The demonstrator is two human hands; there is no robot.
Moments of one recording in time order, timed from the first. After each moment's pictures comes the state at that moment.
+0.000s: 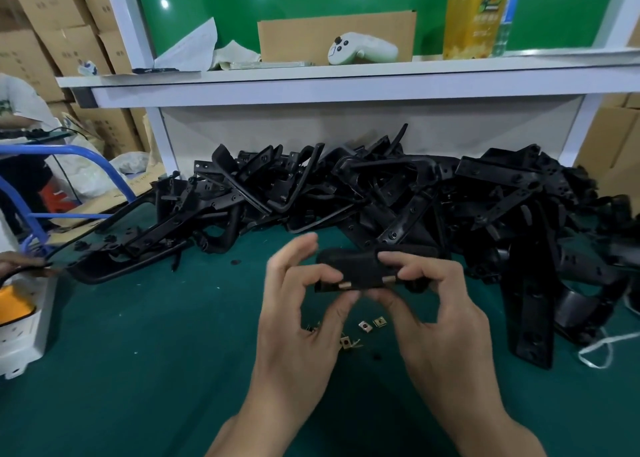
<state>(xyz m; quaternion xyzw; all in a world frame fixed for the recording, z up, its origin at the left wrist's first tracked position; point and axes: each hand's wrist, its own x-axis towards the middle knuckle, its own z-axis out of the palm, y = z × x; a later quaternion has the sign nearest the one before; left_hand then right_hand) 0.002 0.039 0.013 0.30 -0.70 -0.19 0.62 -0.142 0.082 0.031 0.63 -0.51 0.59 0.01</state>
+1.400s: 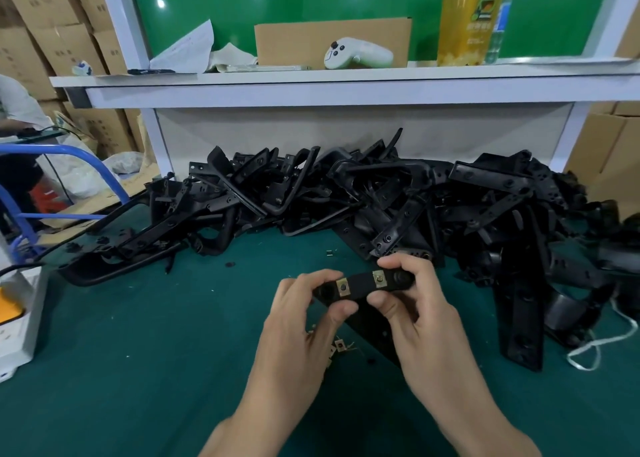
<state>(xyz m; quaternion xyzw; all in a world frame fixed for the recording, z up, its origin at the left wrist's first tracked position) 0.004 0.031 0.001 0.38 -0.73 -0.20 0.54 -0.154 0.077 0.021 0.62 -0.53 0.55 -0.19</state>
